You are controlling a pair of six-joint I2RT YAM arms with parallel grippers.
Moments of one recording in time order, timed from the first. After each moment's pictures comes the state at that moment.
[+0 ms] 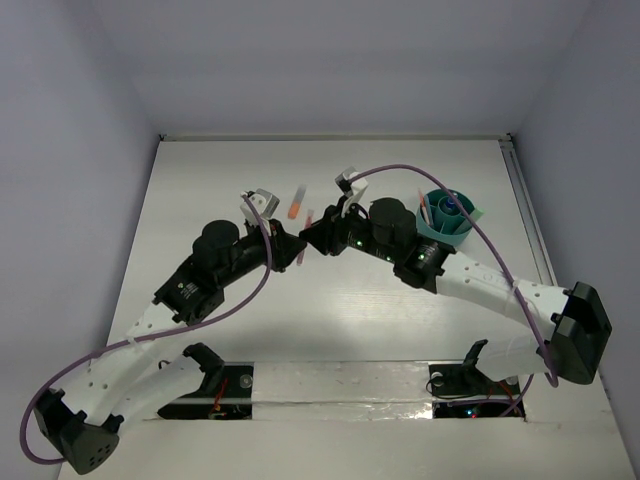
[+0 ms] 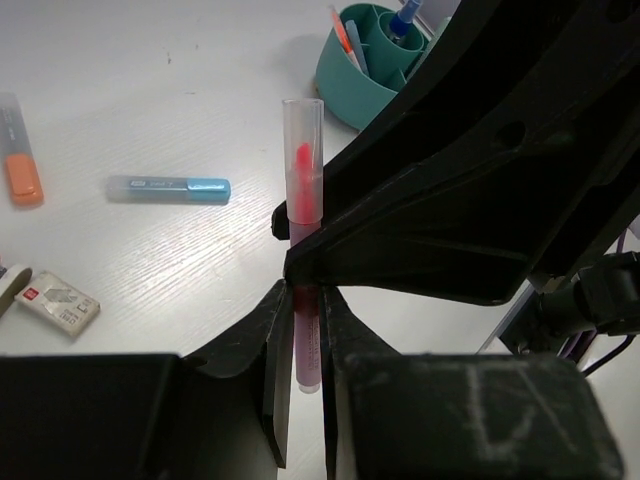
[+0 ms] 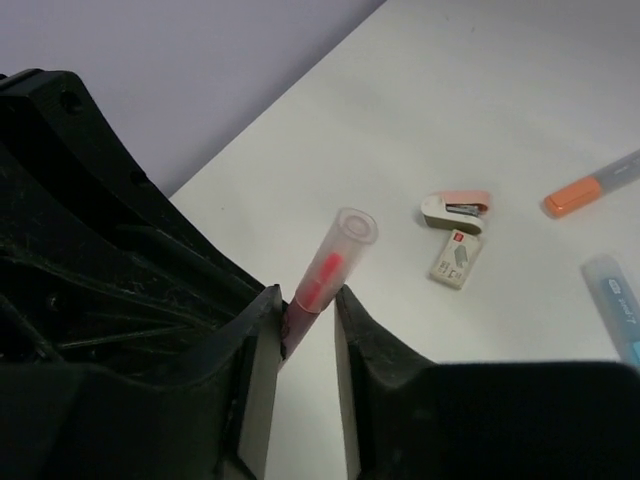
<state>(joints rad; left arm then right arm) -0.66 0.79 0.78 -0.20 0.17 -0.35 0.92 1.34 1.04 0.14 -0.12 0.39</state>
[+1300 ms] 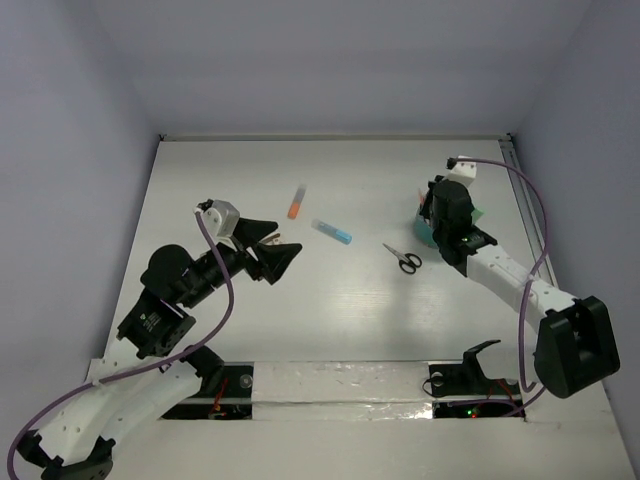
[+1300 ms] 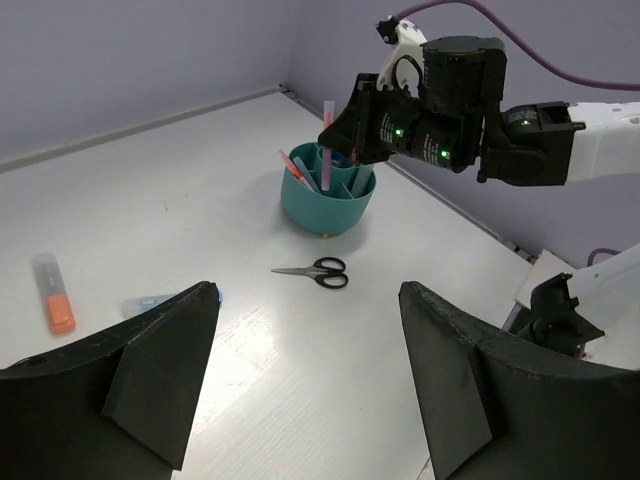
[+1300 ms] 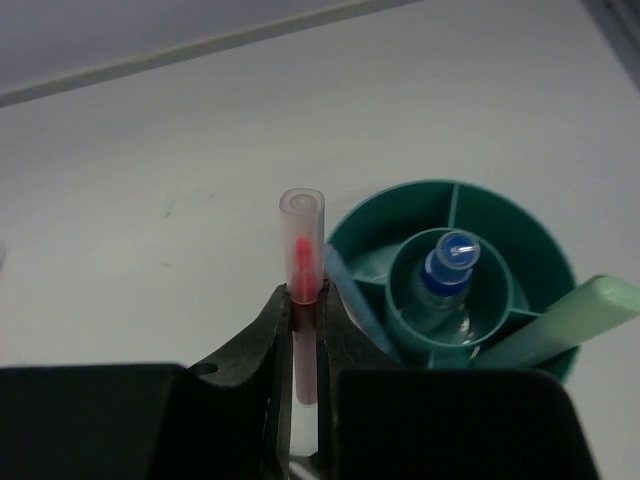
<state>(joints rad) -0.66 0.58 0.80 -0.14 0.22 -0.28 0.39 1.27 0.81 0.14 0.50 0.32</state>
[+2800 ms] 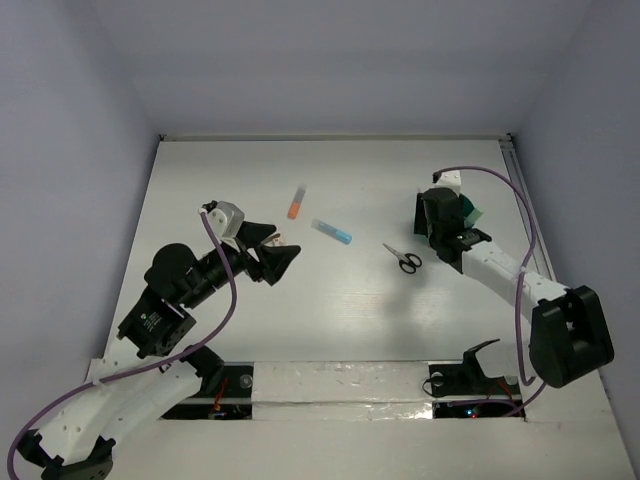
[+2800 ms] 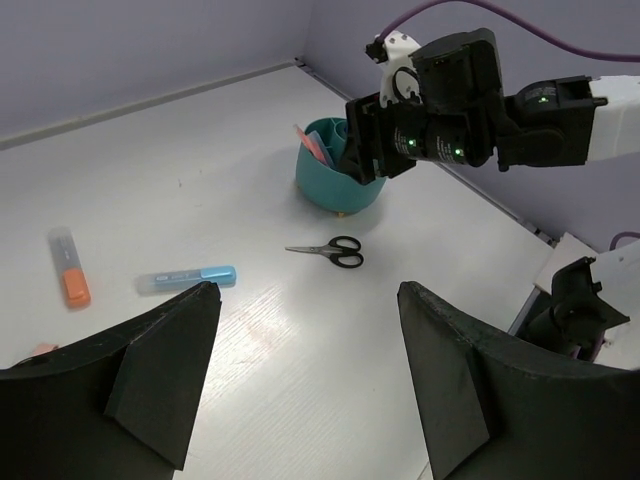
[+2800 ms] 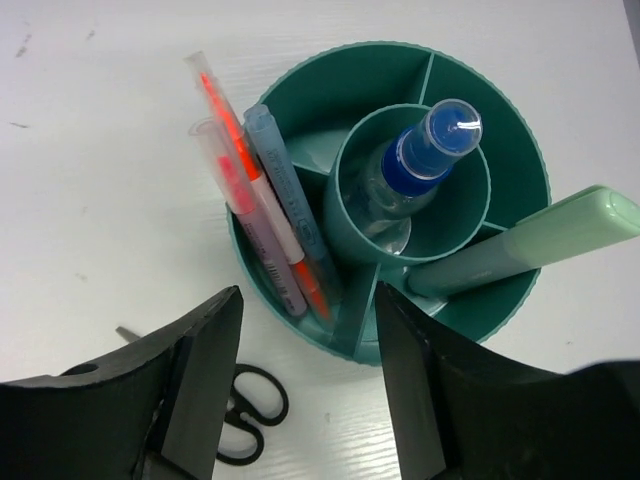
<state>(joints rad) -0.66 0.58 0.80 -0.21 0.20 -0.25 0.38 1.34 0.82 -0.09 0.53 0.21</state>
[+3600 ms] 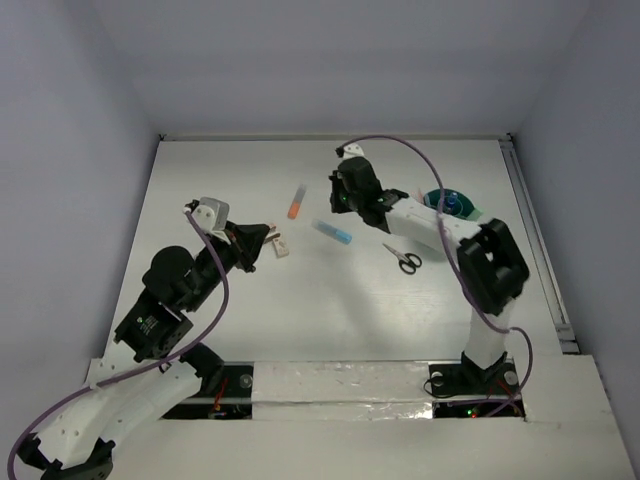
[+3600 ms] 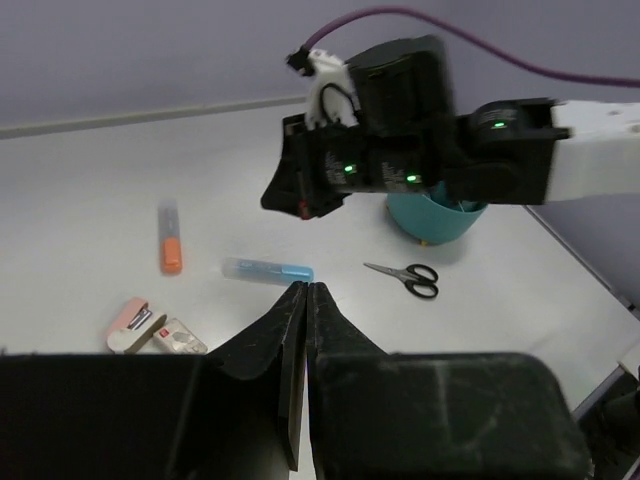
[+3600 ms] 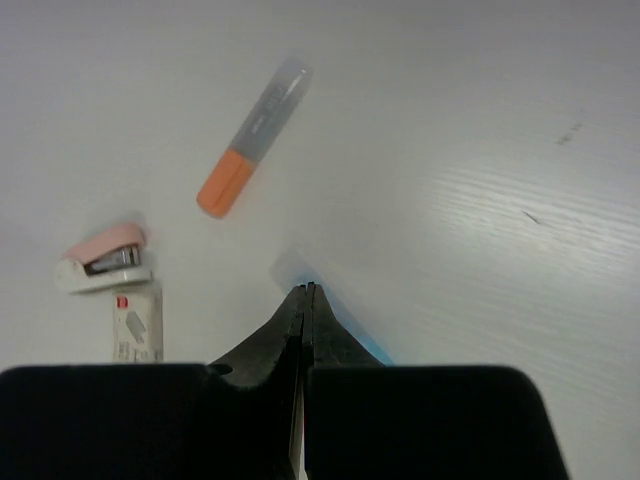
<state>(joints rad) -0.66 0.56 0.80 -0.25 -0.06 -0.27 0.65 1.82 1.36 -0.08 0.19 0.36</state>
